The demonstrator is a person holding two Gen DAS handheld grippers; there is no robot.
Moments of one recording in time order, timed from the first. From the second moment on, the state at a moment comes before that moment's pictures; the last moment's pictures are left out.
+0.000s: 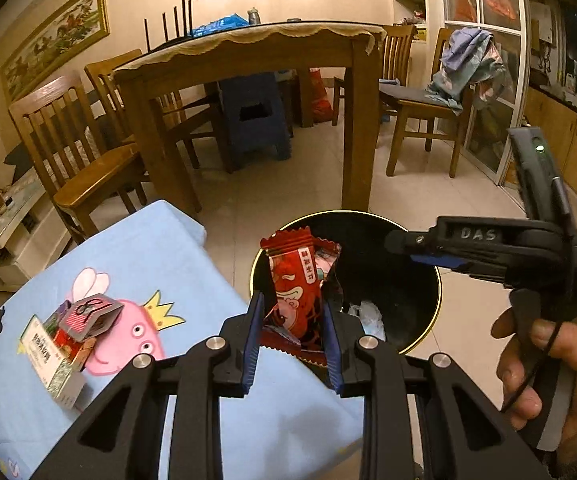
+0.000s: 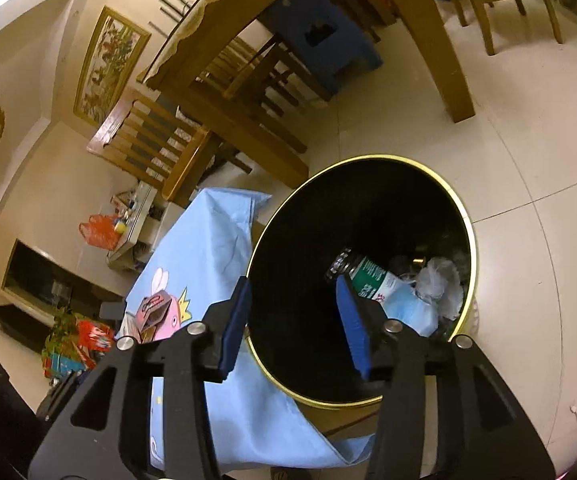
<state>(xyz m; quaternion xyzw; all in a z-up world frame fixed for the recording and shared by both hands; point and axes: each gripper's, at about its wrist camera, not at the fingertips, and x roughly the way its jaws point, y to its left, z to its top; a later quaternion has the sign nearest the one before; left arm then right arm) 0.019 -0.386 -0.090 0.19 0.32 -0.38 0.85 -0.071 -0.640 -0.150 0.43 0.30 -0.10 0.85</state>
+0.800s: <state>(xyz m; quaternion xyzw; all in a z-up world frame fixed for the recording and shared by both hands) 0.032 -0.433 -0.107 0.19 0.34 -0.40 0.83 -0.109 -0.672 -0.134 0.46 0.25 -0.17 0.84</state>
